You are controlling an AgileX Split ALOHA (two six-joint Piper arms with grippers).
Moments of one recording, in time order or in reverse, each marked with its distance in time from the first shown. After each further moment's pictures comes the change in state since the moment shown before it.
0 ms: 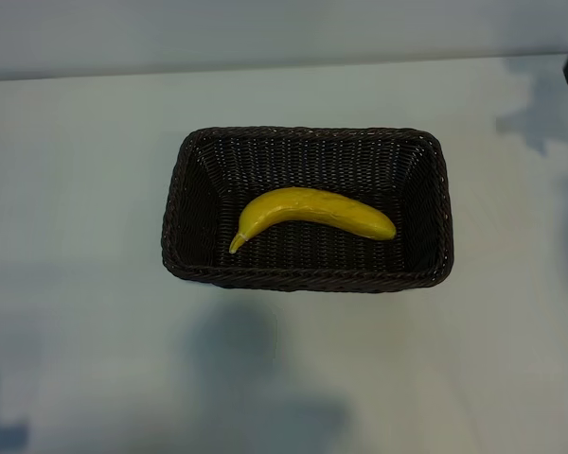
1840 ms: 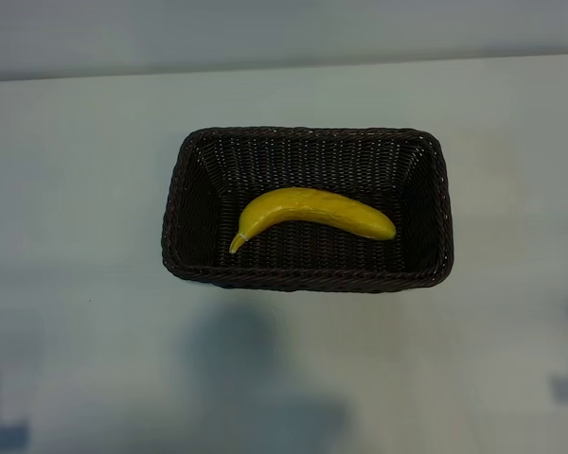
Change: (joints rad) left arm 0.000 0.000 0.000 0.000 0.000 0.002; right arm 0.000 -1.650 1.057 0.017 -0.133 0.016
